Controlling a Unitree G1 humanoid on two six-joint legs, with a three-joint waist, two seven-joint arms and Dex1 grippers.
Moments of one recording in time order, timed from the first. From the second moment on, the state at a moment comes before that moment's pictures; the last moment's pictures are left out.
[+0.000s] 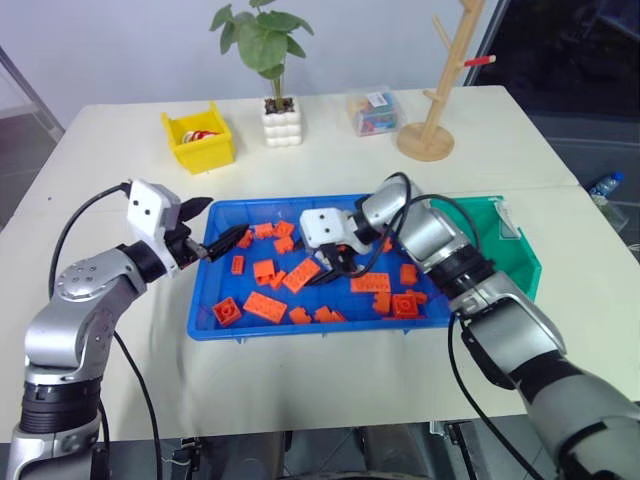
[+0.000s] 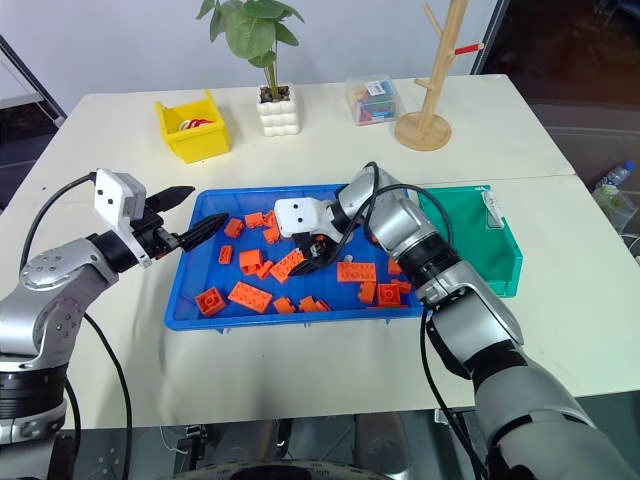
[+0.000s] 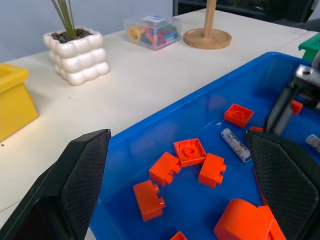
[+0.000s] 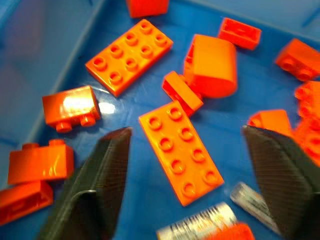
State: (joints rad) left arm -0.24 0.63 0.23 -0.30 -0.53 0.55 -0.65; right arm -1.02 -0.38 0.47 0.42 -0.07 0.17 1.40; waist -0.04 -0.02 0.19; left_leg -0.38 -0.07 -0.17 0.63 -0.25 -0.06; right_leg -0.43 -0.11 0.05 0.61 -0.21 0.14
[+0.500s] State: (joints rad) left arm -0.26 0.62 0.25 -0.30 -0.53 0.55 -0.63; right arm -0.82 -0.57 0.40 0.09 0.02 0.54 1.38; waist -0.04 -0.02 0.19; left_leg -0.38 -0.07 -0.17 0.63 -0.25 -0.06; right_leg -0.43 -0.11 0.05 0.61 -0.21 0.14
